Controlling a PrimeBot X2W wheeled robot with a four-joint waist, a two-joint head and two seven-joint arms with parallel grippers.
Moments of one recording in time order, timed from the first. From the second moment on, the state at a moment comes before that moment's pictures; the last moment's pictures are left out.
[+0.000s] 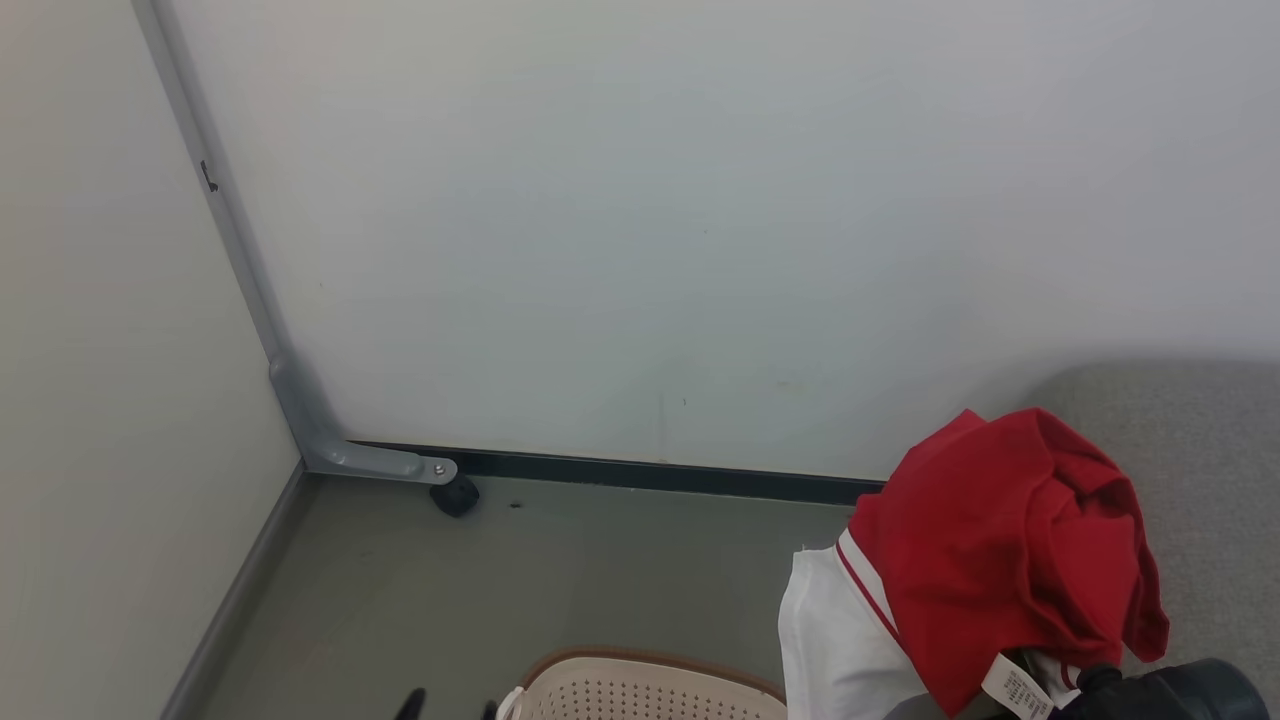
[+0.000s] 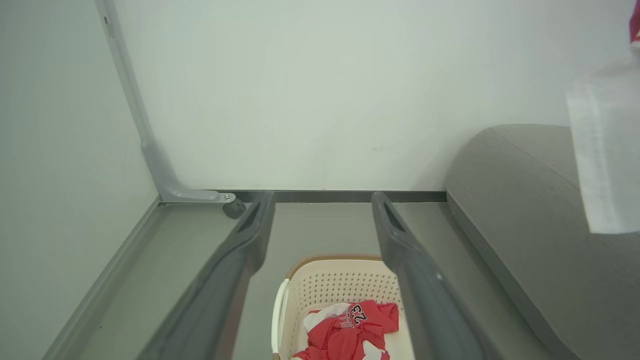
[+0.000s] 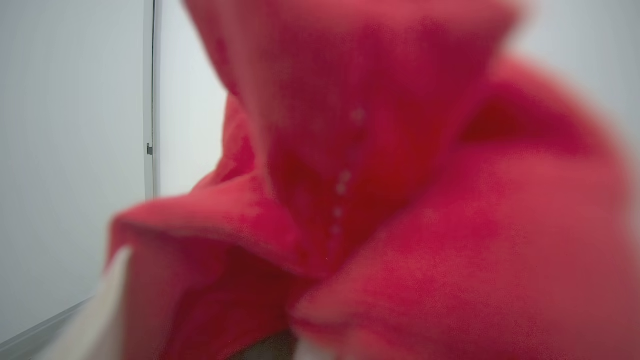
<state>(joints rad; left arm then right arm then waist) 0.04 0.16 -0.32 0.31 -0.35 -0.04 -0.25 0.01 -0.17 0.25 -0.03 0.05 -0.08 -0.26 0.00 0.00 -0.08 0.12</state>
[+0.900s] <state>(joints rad) 0.09 0.10 -0.38 0.23 -0.30 -0.12 -0.25 0.01 -0.16 0.21 -0.02 0.05 -0.08 -0.26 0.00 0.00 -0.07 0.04</state>
